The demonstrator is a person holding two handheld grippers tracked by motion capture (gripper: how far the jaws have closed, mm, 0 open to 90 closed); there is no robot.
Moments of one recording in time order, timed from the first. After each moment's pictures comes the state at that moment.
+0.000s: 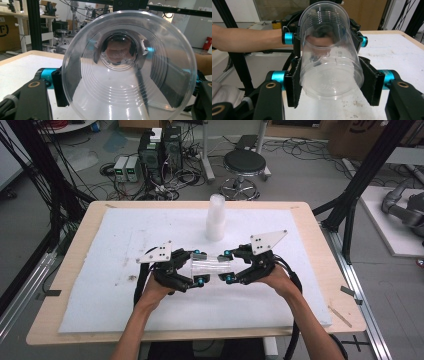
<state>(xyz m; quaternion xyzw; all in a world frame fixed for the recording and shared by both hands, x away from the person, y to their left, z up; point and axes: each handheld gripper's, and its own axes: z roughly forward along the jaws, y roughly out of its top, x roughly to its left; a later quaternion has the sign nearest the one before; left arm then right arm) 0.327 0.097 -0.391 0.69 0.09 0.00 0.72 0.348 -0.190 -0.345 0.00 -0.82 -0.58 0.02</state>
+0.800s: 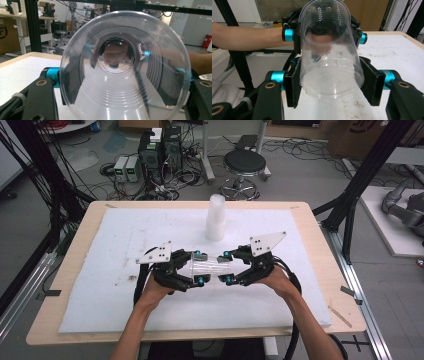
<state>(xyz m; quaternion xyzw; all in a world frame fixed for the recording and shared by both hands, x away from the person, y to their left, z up) 0.326 0.098 -0.389 0.69 0.08 0.01 0.72 0.349 -0.190 -0.350 0.01 -0.81 -0.58 0.02</state>
